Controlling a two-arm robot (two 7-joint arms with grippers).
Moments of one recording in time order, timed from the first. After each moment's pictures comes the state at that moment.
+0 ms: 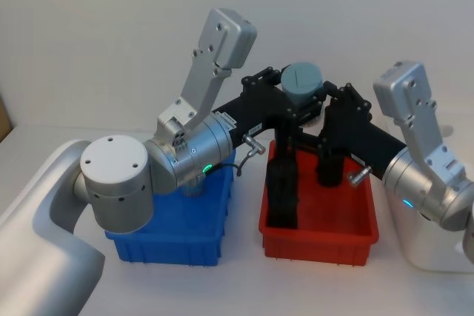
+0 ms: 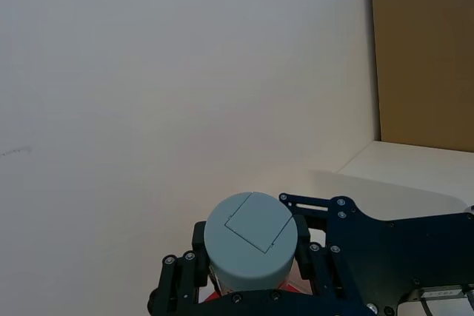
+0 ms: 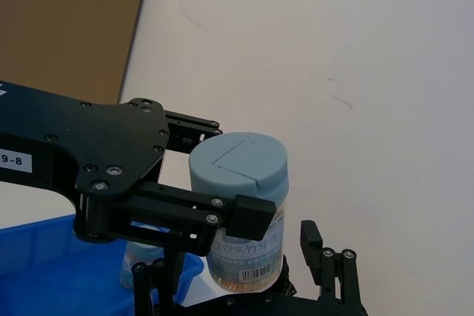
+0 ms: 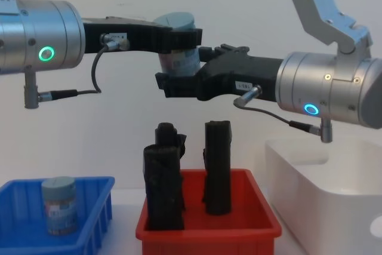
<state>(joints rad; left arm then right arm) -0.40 0.37 0.32 -1.69 -0.33 0.28 -0.35 0.47 0.11 -0.41 -1.40 -0.02 0.00 0.45</state>
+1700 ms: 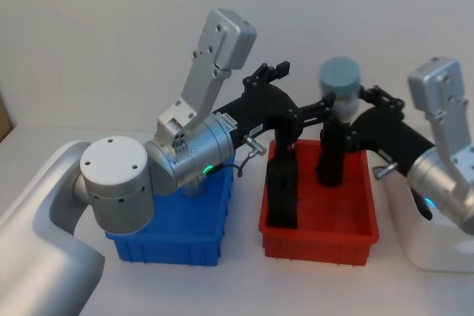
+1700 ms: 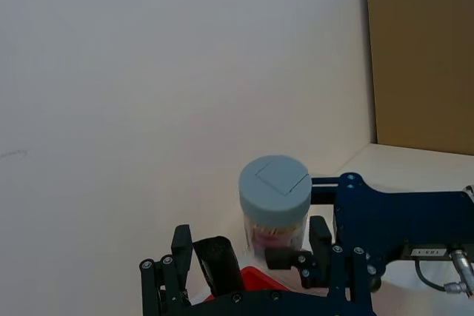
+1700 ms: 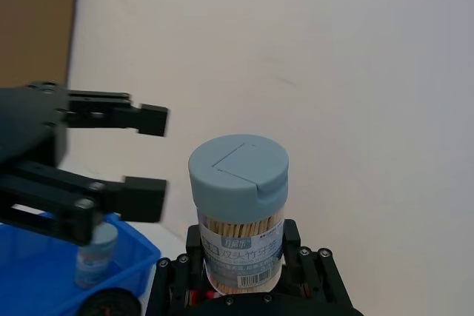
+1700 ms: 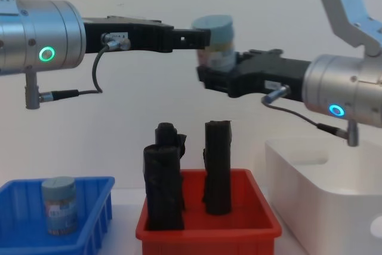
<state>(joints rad) -0.40 0.37 0.32 -1.69 -0.34 0.27 -0.36 0.44 0.15 -0.38 -1.42 0.03 0.03 0.35</state>
